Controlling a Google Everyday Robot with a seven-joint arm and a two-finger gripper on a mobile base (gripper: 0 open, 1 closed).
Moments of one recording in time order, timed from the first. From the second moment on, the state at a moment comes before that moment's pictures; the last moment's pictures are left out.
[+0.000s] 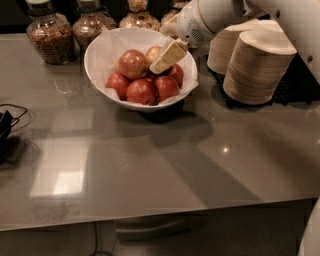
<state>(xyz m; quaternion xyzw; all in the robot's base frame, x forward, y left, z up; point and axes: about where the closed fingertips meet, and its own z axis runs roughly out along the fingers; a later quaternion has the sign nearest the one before) 0.673 -0.019 0.965 -0.62 0.66 0.14 0.40</state>
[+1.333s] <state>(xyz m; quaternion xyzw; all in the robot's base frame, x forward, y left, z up) 0.694 -0.023 0.930 -0.60 0.69 0.15 0.38</state>
